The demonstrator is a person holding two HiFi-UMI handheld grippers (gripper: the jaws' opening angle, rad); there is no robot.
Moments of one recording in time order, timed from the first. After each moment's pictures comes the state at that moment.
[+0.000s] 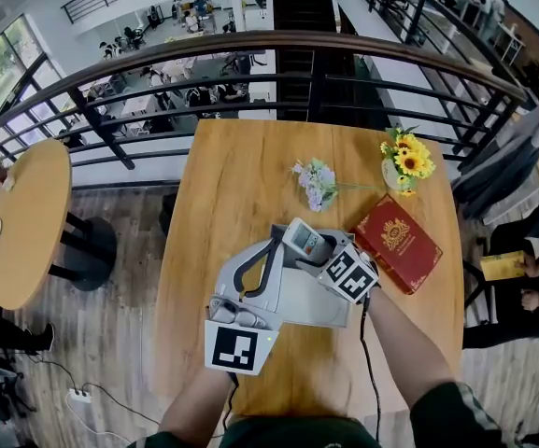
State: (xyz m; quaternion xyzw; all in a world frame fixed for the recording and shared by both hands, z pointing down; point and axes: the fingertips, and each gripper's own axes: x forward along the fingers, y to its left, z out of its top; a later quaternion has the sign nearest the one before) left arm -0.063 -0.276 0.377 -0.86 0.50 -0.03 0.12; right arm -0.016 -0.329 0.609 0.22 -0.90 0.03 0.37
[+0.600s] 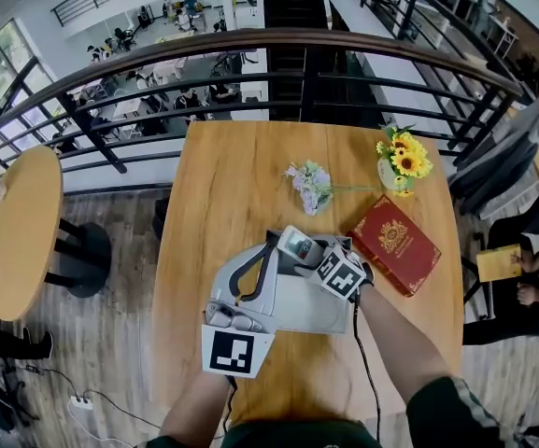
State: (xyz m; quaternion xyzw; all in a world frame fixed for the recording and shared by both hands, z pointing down) left arm -0.067 -0.295 0.392 -0.86 0.49 -0.03 0.10; right arm -0.010 -0.342 0.663 0.20 -0.88 0.06 0.43
